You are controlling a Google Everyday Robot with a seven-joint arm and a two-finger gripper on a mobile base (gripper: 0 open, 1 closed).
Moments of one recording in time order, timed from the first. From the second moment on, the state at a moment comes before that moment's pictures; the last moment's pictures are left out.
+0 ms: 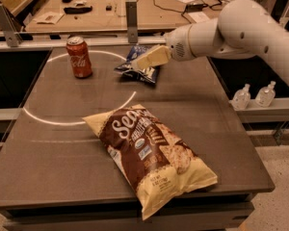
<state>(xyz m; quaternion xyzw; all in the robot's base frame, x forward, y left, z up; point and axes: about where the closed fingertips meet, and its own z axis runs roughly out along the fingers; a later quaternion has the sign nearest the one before) 0.695 -0.030 0.923 -0.41 0.74 0.24 0.48</state>
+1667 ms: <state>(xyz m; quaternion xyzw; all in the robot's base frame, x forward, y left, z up) 0.719 0.061 0.912 -0.42 0.71 0.23 0.52</state>
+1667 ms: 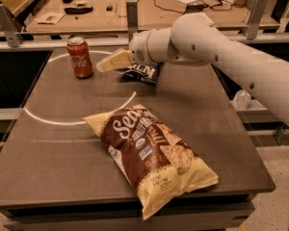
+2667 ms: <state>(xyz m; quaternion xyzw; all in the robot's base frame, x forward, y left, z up) 0.760 0.130 0.900 -0.41 0.68 0.21 0.57</state>
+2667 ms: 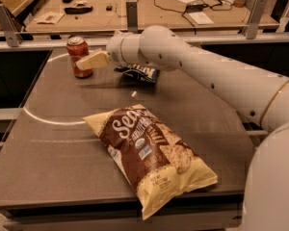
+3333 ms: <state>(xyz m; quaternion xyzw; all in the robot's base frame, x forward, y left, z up) 0.762 0.177 0.894 -0.45 0.65 0.26 0.55</state>
